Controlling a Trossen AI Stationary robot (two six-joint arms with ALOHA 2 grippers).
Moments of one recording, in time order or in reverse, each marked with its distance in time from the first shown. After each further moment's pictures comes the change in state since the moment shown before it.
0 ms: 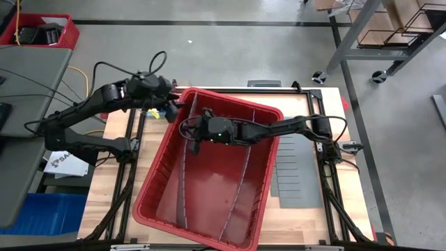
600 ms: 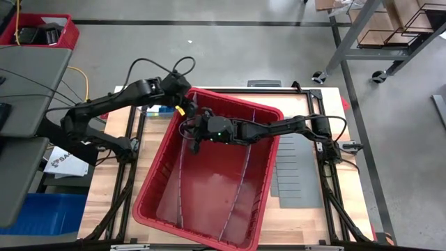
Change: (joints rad) left arm 0.065 0.269 0.000 0.020 -0.036 -0.149; right arm -0.004 0.005 0.000 -0.001 -0.005 -0.021
